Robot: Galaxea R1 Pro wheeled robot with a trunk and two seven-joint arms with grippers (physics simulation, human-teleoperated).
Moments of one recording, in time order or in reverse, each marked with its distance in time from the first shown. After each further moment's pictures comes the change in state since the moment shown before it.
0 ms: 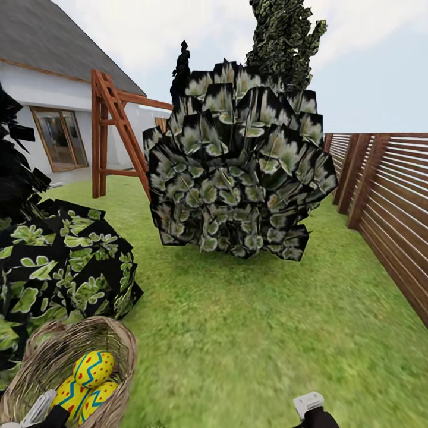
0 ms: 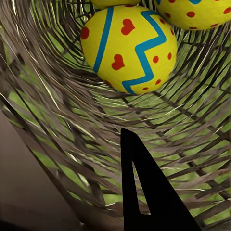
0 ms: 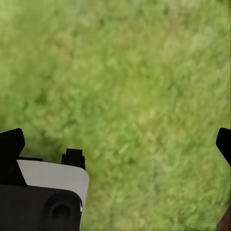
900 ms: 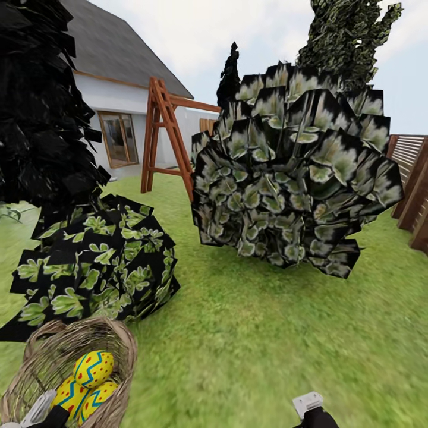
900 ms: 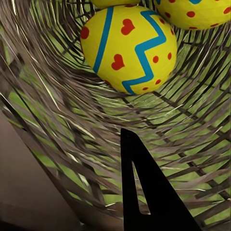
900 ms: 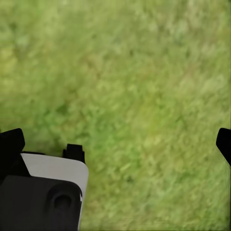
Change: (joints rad) left arm 0.000 0.000 0.000 0.000 0.000 -0.001 0.001; right arm 0.000 0.002 0.003 0.001 0.000 0.000 -0.002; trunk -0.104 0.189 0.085
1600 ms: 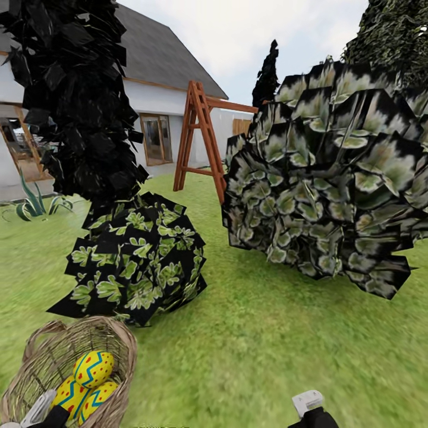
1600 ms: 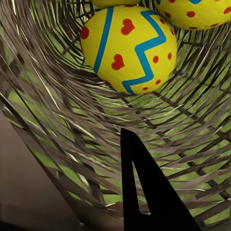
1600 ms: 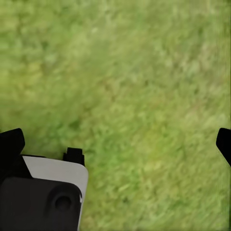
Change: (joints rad) left arm 0.000 0.000 0.000 0.000 0.000 0.000 -0.001; right arm 0.000 0.000 -0.002 0.000 0.001 -0.032 -0.001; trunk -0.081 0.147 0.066
